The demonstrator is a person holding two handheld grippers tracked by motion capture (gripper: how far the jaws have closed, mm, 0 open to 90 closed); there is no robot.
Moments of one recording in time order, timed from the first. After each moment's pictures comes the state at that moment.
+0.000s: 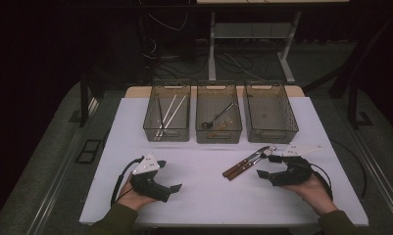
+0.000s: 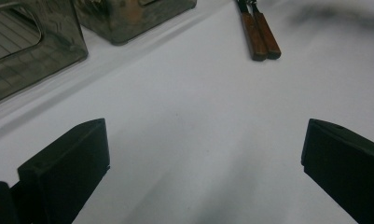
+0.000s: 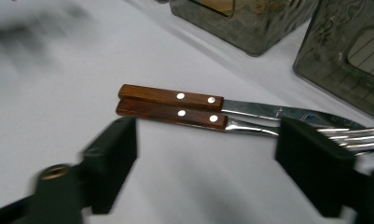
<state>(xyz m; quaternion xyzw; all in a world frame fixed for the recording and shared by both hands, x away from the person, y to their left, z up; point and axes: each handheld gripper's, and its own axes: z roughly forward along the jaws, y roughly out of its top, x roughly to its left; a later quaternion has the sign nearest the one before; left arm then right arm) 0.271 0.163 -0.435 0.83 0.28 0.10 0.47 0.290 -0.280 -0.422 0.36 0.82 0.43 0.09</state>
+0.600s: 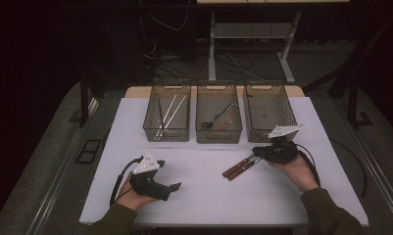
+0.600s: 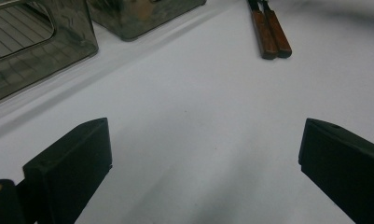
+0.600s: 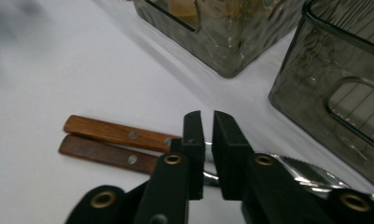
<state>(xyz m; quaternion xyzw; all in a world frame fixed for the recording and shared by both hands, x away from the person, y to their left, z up) 0.273 0.164 -0.436 0.83 0.30 0.11 0.46 0.348 -0.260 -0.421 0.37 0.84 0.39 0.09</state>
